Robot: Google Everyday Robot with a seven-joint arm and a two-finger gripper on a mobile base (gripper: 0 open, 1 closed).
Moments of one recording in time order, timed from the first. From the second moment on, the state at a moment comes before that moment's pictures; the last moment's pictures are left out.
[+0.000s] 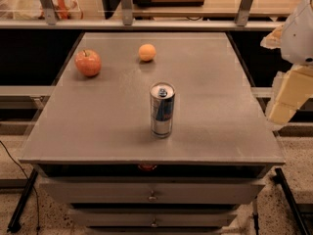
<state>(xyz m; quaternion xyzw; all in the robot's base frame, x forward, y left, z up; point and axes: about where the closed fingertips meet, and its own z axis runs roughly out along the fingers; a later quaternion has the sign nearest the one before) 0.438 -0.216 0.979 -0.60 0.78 -0.04 0.16</state>
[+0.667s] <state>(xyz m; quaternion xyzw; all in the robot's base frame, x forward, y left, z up) 0.449 -0.211 0.966 -0.61 0.77 0.00 0.19</state>
